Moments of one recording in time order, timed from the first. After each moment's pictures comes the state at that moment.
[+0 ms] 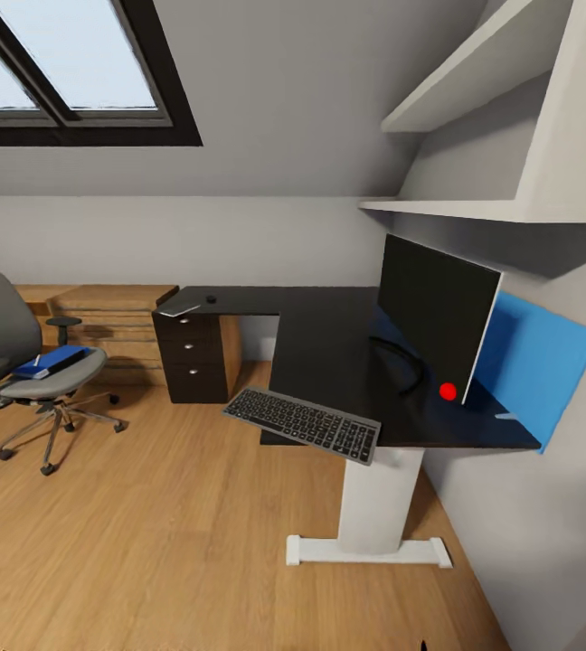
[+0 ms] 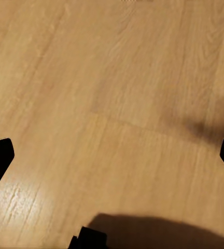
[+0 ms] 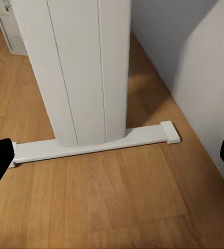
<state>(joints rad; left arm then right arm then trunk) -0.01 0.02 -0.09 -0.47 0.34 -0.25 0.12 -0.17 -0.03 -0.03 -0.20 -0.16 -0.91 0.00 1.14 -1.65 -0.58</state>
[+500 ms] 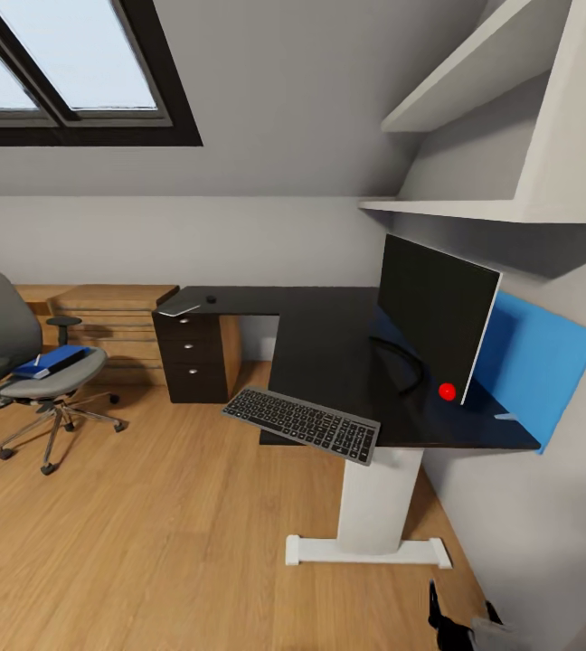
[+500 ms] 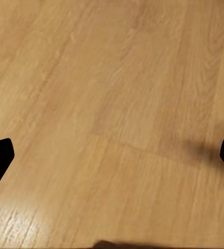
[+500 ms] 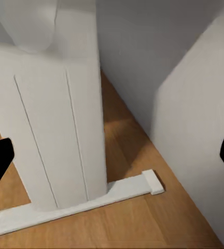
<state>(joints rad) -0.01 0.02 -0.09 -0.45 0.34 -0.37 0.12 -0.19 -0.04 -0.04 -0.39 -0.17 -0.86 -0.11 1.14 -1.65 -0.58</state>
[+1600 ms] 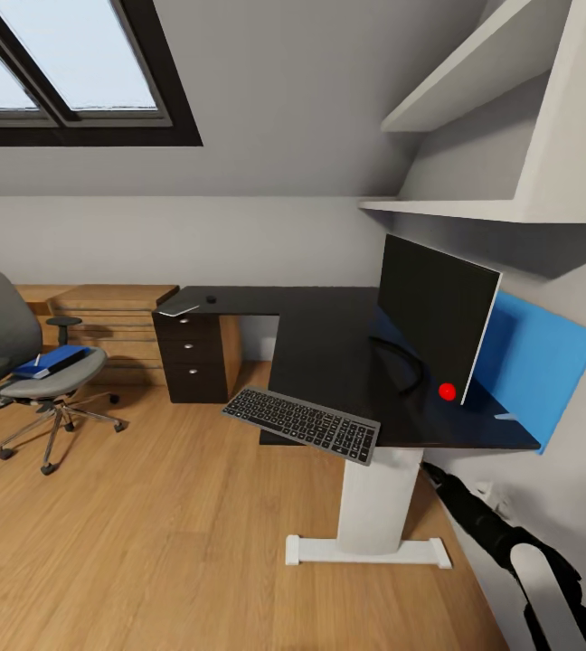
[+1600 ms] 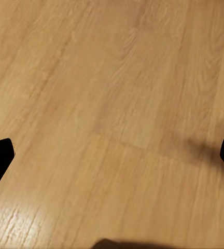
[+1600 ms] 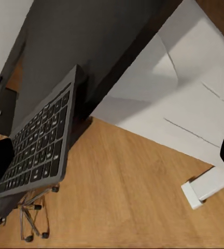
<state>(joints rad) -0.01 0.02 -0.09 -0.43 0.34 -0.38 0.12 -0.22 -0.10 -0.24 -1.37 -0.97 0.51 -0.06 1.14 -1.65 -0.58</state>
